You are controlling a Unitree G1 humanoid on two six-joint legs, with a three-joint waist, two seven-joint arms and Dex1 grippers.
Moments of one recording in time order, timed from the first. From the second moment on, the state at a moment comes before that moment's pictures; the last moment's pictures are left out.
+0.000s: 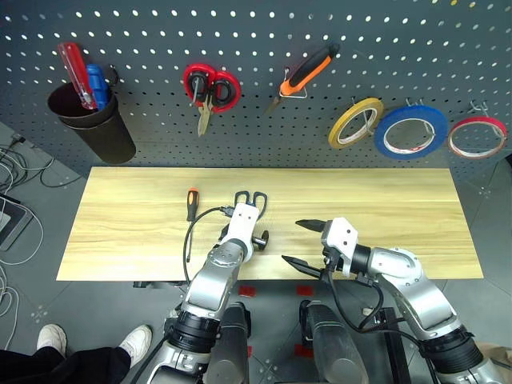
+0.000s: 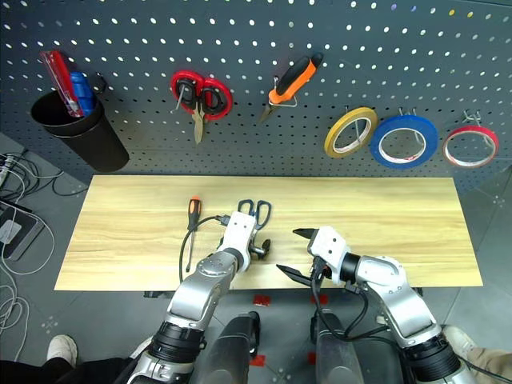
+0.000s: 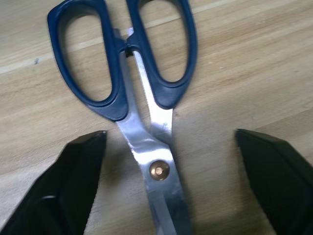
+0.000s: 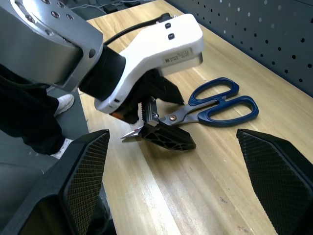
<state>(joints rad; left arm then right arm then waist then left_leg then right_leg) -0.31 0.08 -0.20 -0.05 0.06 0.79 -0.07 -0.18 -0.46 0.26 -0.27 0.18 0.21 0.79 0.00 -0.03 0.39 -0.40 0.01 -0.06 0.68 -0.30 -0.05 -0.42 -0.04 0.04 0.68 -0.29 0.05</state>
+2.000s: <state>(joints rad) -0.16 0.30 -0.07 -0.34 0.32 0.10 -0.05 -0.19 -0.35 0.02 -0.47 0.45 0.32 0.59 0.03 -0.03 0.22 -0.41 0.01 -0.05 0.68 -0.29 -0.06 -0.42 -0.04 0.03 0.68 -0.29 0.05</state>
